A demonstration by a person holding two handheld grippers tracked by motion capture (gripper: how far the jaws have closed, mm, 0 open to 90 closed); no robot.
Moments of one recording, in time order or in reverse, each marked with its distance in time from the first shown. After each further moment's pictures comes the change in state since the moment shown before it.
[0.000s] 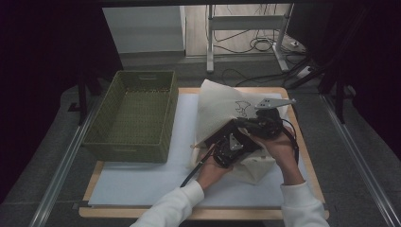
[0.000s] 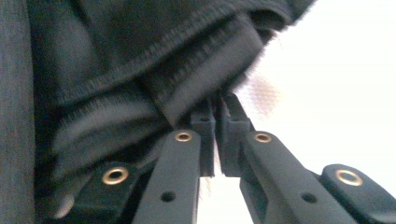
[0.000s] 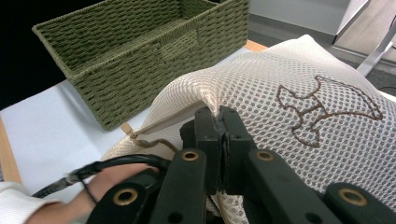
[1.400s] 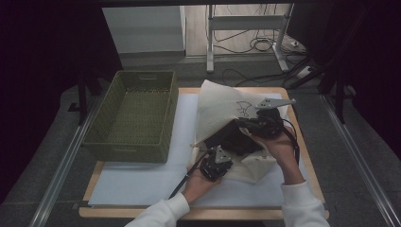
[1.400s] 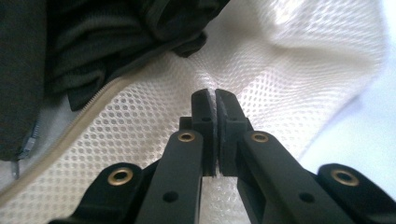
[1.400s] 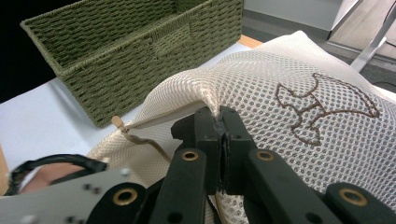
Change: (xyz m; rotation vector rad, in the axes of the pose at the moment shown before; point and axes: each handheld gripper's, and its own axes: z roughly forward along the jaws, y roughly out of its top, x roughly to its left) left arm -0.011 -0.038 -0.040 -0.026 -0.052 -0.017; right arm -0.005 -0.003 0.002 0.015 -0.018 0.005
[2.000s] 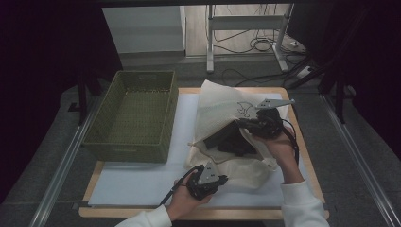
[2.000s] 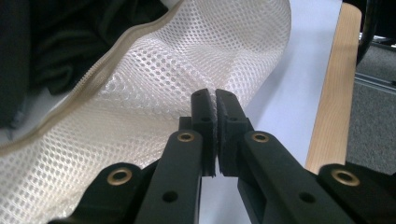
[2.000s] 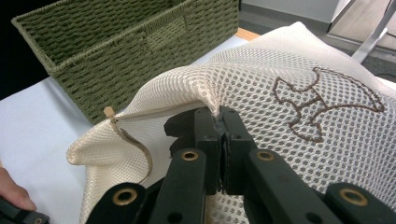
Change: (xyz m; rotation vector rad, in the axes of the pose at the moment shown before) left arm -0.024 -0.030 -0.052 -0.068 -0.104 0.082; right arm -0.006 -0.005 0.006 0.019 -0.004 0.019
